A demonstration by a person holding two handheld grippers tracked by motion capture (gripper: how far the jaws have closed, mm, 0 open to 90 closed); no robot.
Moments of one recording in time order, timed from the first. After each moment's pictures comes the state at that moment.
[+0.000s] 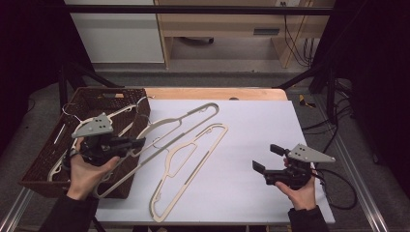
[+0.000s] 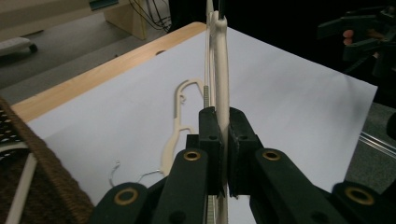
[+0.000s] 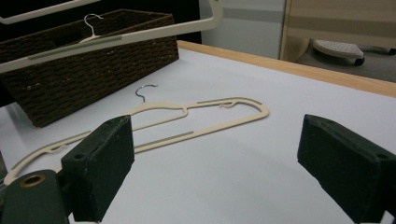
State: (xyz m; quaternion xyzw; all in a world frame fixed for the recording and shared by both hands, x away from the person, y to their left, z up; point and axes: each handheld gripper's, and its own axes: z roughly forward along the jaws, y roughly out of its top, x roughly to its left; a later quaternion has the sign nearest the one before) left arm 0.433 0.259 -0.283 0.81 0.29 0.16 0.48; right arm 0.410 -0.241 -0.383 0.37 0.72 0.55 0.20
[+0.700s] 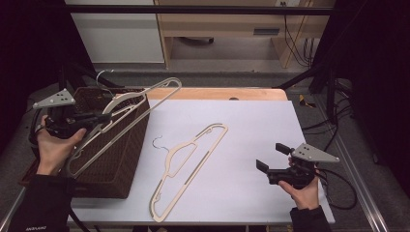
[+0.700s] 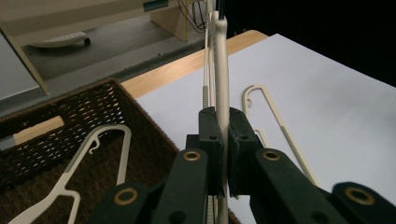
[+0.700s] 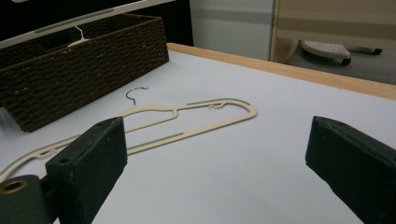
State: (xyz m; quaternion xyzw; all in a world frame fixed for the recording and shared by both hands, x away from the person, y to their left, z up) left arm 0.483 0.340 -0.273 0.78 0.35 0.19 0.48; right arm 0.410 -0.247 -0.382 0.38 0.72 0.54 0.21
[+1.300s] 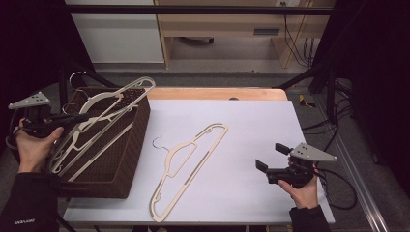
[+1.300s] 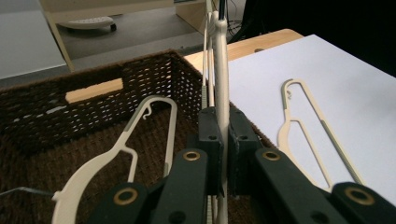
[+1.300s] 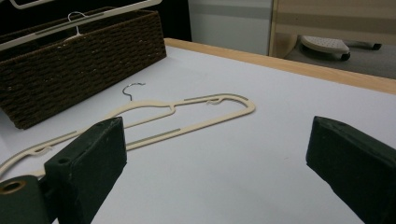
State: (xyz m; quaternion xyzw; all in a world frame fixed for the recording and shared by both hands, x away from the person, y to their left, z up) left arm 0.497 0.415 -0.299 0.76 0.41 0.19 0.48; right arm 0.414 -0.247 -0.385 0.38 0.72 0.54 0.21
